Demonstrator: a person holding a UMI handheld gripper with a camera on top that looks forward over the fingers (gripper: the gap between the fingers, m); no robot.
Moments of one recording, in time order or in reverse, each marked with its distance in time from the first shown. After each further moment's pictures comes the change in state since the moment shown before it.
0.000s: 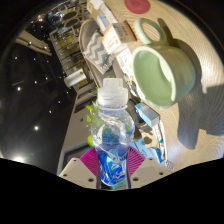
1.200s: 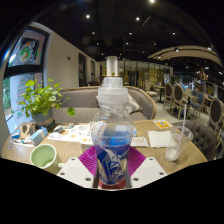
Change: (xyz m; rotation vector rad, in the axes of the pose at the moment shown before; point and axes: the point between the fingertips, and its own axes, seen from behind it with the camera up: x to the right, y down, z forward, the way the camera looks) arm -0.031 -0.317 -0.132 0.299 0.624 -1.839
